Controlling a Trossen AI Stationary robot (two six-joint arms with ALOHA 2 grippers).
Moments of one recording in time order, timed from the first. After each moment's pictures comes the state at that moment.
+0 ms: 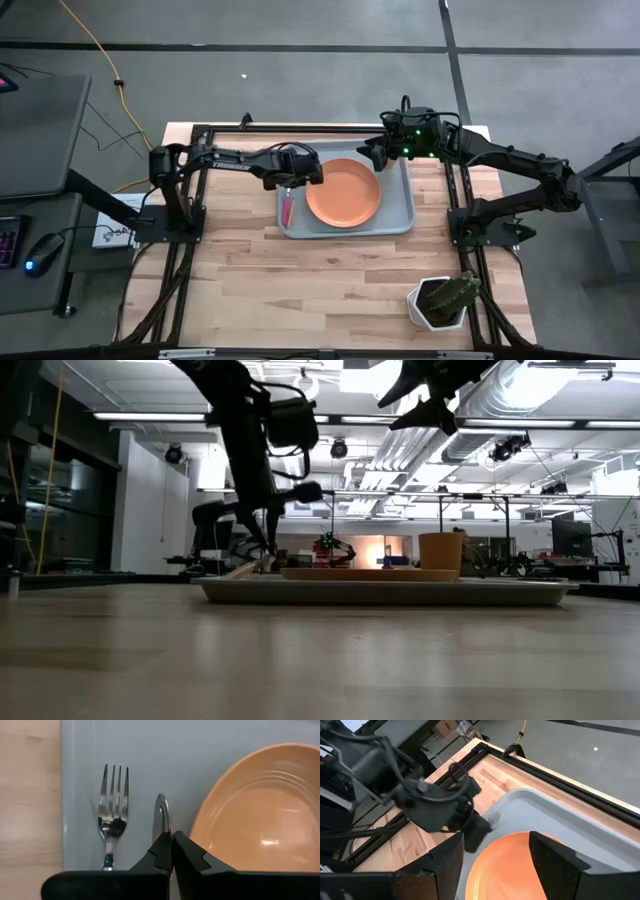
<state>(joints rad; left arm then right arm) 0.36 1.81 1.22 -0.65 -0.30 -1.36 -0.38 1.19 1.12 -0.40 -0.06 0.47</state>
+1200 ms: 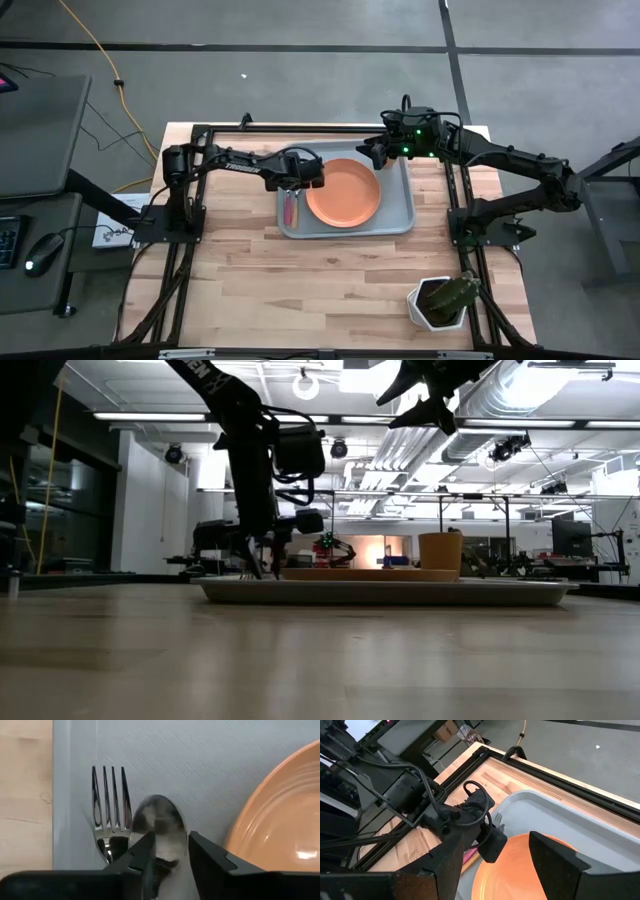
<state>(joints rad) 0.37 1.92 1.22 -0.62 -0.35 -1.34 -0.38 1.19 1.12 -0.38 -0.06 0.52</state>
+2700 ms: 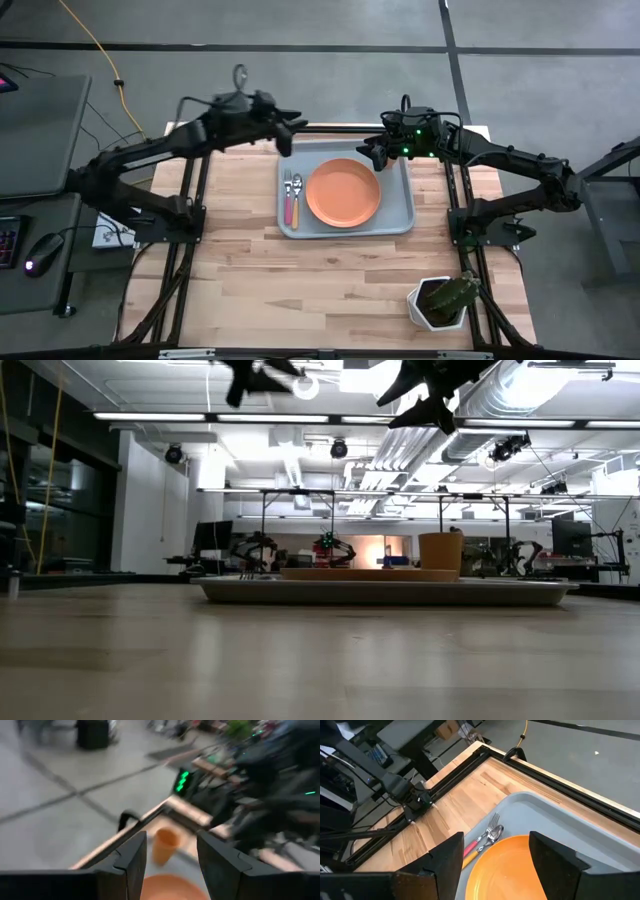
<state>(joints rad) 0.51 1.28 1.22 -0.19 -0.07 -0.30 -0.38 1.19 1.12 -0.39 -0.06 0.46</state>
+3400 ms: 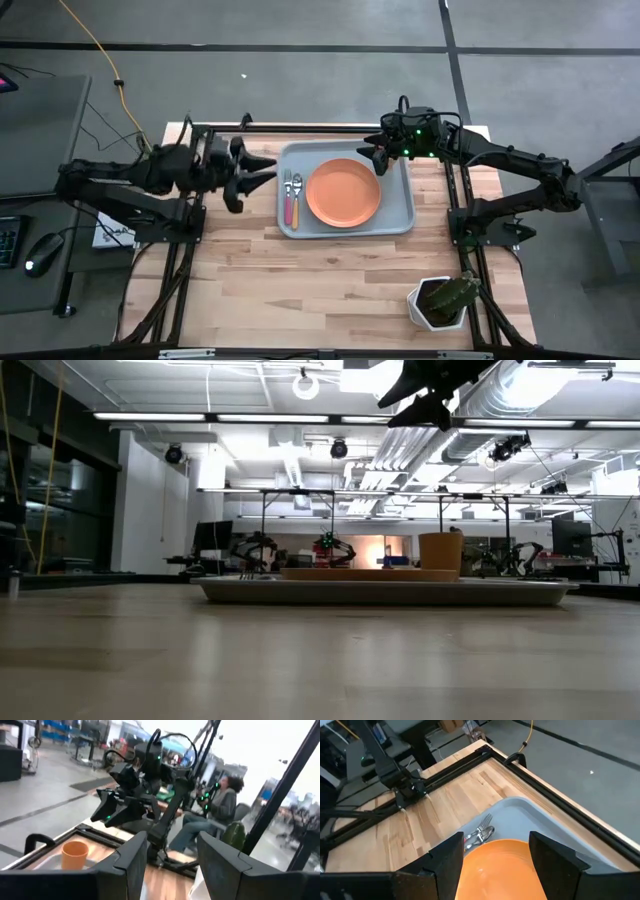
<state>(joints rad) 0.08 0.87 0.93 -0.01 -0.18 -0.33 -0.38 1.19 1.12 -0.39 -0.06 0.29</state>
